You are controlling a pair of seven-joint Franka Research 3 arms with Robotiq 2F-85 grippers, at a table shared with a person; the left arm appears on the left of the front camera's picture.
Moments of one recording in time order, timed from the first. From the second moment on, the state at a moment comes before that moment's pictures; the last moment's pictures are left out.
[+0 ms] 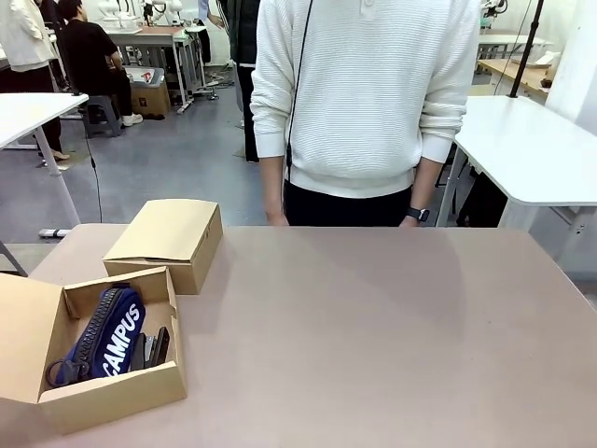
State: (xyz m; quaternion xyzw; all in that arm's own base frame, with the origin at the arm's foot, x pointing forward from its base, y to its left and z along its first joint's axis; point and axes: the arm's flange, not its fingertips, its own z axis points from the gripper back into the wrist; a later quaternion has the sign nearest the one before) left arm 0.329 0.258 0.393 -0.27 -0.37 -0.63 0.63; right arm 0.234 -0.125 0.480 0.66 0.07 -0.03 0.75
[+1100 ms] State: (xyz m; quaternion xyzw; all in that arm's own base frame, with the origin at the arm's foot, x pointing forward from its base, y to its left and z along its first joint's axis) left arm 0.311 0.201 0.423 -0.35 -0.48 -0.60 0.54; right arm 0.234 -0.125 0.480 0.66 0.07 -0.03 0.75
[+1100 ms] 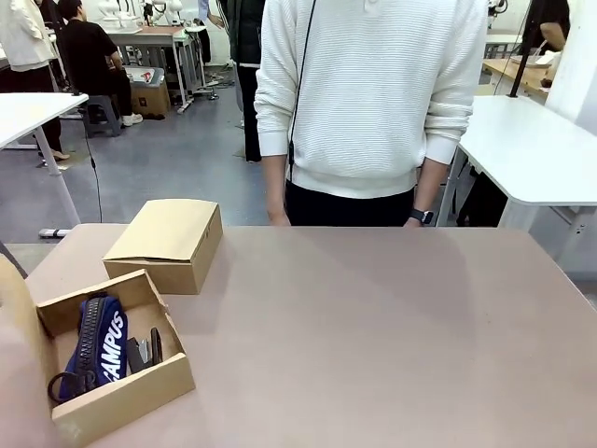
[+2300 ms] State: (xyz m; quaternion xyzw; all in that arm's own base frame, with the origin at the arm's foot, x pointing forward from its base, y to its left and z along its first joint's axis) left arm 0.347 0.120 0.438 -0.30 -0.57 -0.59 0.48; right arm 0.234 -0.125 0.480 0.66 0.07 -0.03 0.75
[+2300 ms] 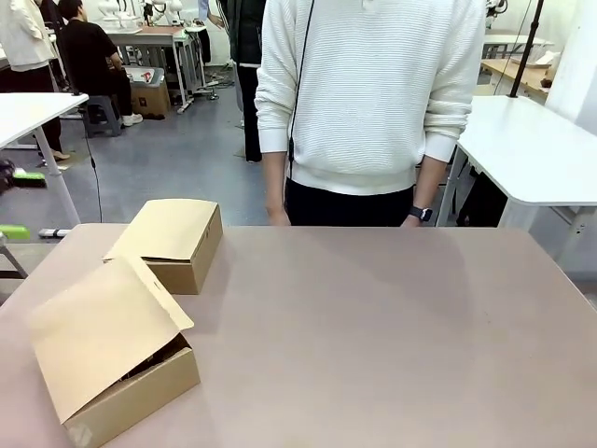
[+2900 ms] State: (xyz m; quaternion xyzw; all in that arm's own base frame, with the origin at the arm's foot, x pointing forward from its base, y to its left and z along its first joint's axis) left arm 0.339 0.118 0.412 -0.30 -0.55 -0.58 0.52; right arm 0.234 -0.125 0.480 0.66 0.07 -0.03 0.75
